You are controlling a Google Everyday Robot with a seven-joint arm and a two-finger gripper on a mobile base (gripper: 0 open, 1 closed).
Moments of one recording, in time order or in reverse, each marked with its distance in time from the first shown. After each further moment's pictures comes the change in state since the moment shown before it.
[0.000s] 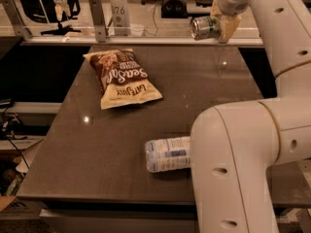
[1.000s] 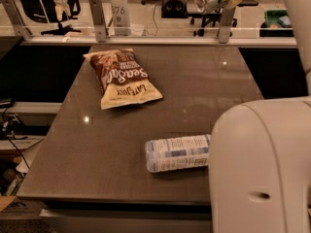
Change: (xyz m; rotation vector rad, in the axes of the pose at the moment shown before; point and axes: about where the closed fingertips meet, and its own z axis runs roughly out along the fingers) arm 0.013 -0.057 -0.078 0.302 0.043 -0.229
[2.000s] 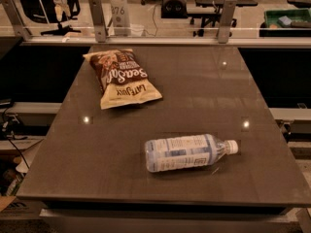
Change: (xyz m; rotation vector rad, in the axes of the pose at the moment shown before) arm 0.040 -0.034 -0.251 0.465 0.289 0.060
